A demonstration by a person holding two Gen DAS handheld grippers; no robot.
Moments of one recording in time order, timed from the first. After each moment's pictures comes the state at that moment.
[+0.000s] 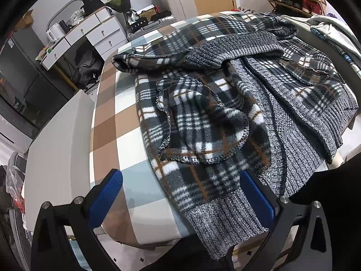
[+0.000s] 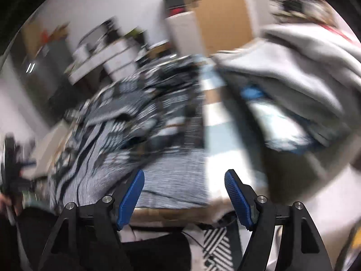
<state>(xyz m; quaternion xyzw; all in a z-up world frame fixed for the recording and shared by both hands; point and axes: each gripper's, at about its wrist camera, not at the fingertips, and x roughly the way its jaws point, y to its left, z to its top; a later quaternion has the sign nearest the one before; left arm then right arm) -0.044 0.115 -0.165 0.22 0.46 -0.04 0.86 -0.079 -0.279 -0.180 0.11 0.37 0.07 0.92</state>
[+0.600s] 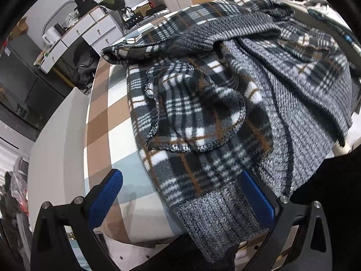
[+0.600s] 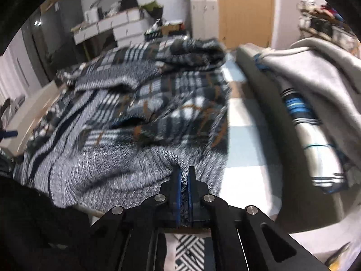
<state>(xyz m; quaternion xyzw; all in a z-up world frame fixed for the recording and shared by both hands) -0.051 0.102 -0.189 0.26 0.47 -0.02 0.84 -0.056 -0.260 -0.197 0.02 0.38 0.04 0.92</state>
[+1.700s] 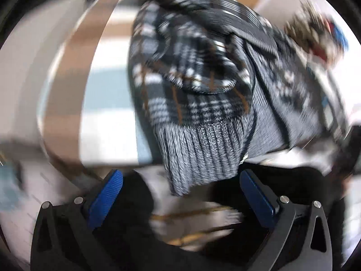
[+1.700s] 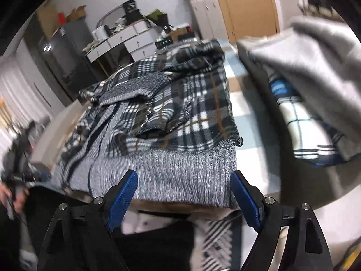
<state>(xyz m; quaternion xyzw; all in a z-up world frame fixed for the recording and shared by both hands) -0.082 0.184 -0.187 -0.10 0.59 -0.10 0.79 -0.067 -0.296 -0.187 0.14 0.40 0.13 0.89</state>
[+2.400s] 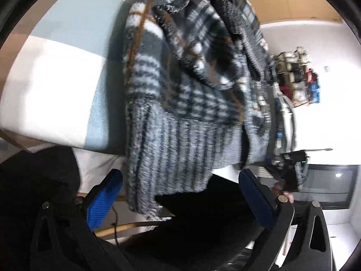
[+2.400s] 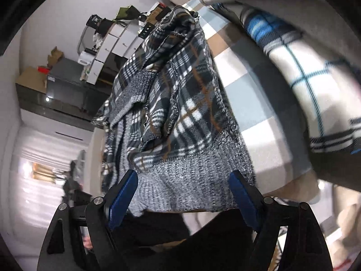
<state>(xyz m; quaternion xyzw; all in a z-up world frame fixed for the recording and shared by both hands) -0.074 0.203 -0.240 -0.34 0.60 -0.20 0.69 -0.034 -0.337 -0.208 0.34 0.48 0.17 0.79</state>
